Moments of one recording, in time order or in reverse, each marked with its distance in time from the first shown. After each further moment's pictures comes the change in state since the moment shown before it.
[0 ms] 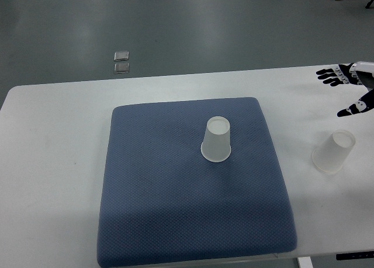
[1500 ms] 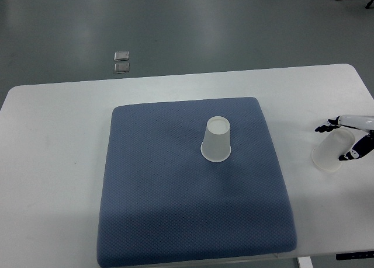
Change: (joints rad) left arm 0.000 0.000 0.000 0.000 0.000 0.000 0.000; right arm -0.064 0.062 -0.262 -0.003 -0.233 -0.406 -0.046
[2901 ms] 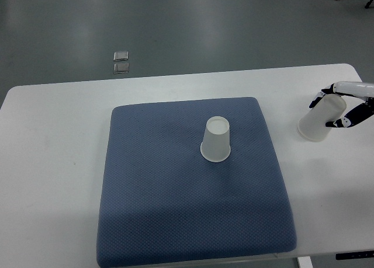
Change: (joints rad) left arm 0.000 0.000 0.000 0.000 0.000 0.000 -0.001; right arm 0.166 -0.035 0.020 0.064 0.066 0.088 0.074
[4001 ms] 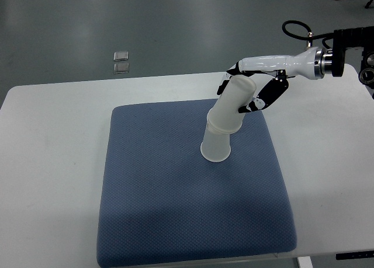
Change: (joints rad) left arm 0.000 0.000 0.000 0.000 0.000 0.000 0.000; right arm 0.266 0.205 -0.005 0.289 0.145 0.146 -0.275
